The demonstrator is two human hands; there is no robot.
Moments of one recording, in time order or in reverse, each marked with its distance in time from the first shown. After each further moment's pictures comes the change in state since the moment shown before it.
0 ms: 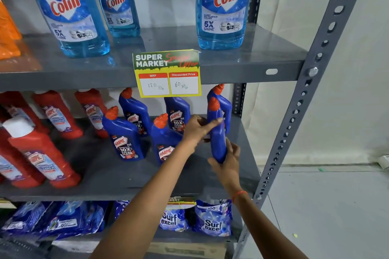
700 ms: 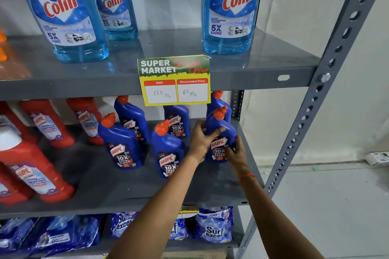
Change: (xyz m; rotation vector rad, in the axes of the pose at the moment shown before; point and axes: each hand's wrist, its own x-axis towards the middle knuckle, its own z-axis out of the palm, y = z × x) left_hand 0.020 -0.037 0.018 -0.333 -0.015 0.177; right_hand 0.065 0.025 -0.004 0.337 0.030 0.029
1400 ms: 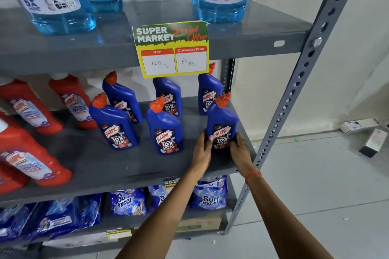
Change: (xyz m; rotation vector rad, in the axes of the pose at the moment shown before) left_hand -0.081 -0.064 -0.002 0.206 -0.118 -0.141; right_hand -0.065 0.012 -0.021 -0.259 0.087 0.227
